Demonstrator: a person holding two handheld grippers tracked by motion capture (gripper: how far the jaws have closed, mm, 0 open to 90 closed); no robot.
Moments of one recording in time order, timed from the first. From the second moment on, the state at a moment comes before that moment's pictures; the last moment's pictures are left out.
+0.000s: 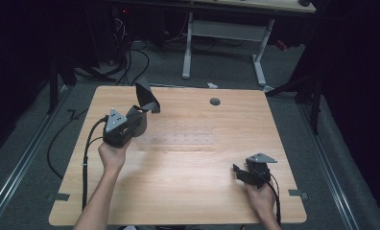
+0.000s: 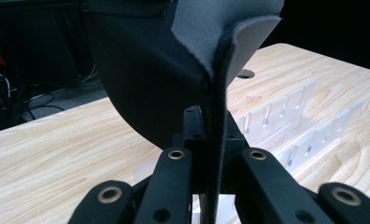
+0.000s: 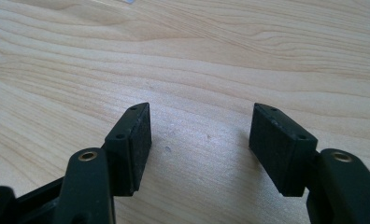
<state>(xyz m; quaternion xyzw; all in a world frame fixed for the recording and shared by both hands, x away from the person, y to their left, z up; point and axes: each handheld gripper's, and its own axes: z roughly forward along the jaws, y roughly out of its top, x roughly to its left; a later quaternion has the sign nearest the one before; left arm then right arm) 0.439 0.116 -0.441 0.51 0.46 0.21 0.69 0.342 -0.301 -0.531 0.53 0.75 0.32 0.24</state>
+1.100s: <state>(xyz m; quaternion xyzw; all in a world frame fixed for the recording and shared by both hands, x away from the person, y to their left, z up) 0.449 0.113 -0.470 0.50 0.51 0.20 0.67 0.342 -0.300 -0.531 0.53 0.75 0.32 0.24</state>
